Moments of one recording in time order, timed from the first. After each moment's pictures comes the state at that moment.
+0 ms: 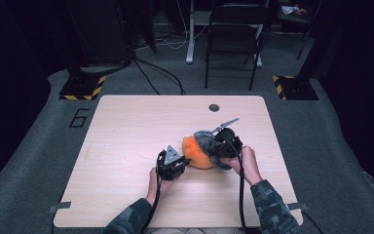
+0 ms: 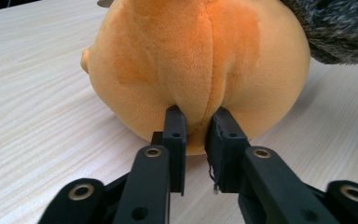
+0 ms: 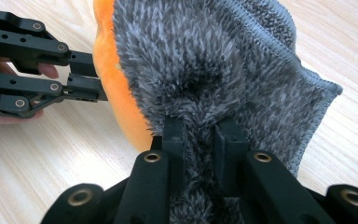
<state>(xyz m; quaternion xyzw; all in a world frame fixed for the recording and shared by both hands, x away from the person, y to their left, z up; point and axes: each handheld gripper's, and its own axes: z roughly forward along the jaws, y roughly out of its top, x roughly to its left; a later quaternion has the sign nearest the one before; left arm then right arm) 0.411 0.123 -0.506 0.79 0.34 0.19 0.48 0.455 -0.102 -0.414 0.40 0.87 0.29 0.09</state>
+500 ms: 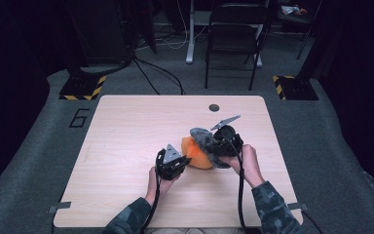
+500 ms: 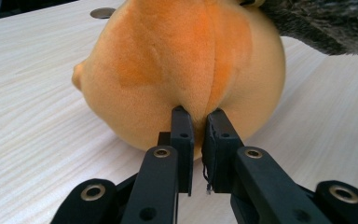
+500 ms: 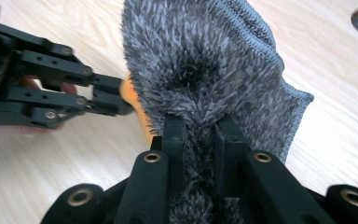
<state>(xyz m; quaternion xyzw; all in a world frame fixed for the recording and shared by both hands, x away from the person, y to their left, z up) 0.402 0.123 -0.486 0.79 0.34 0.17 0.48 0.436 -0.092 -0.380 0.38 0.87 0.31 0.11</state>
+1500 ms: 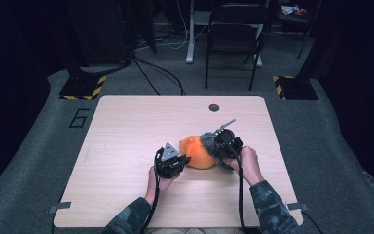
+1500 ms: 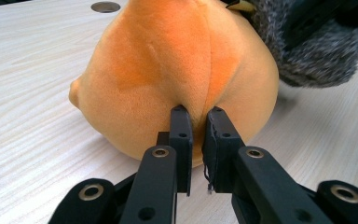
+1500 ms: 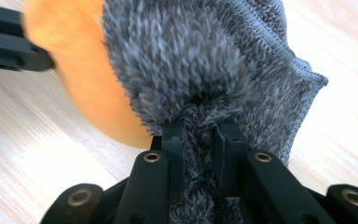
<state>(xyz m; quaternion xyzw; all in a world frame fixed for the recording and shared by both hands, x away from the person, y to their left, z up) 0.411 0.127 -0.492 0.78 0.36 0.15 0.49 0.459 -0.103 -0.424 0.42 0.87 0.22 0.11</state>
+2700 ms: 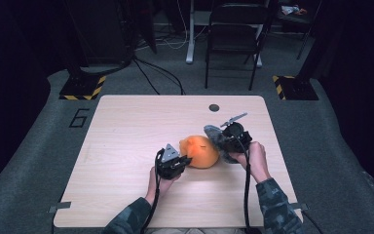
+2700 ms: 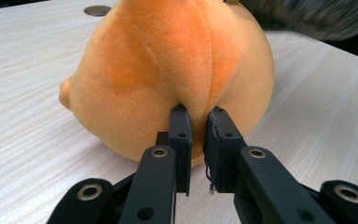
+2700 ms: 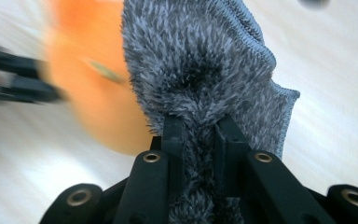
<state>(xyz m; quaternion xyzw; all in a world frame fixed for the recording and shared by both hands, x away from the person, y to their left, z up) 0.409 0.125 -0.495 0.78 0.35 0.15 0.50 0.453 -0.117 -0.388 0.42 0.86 0.26 0.15</state>
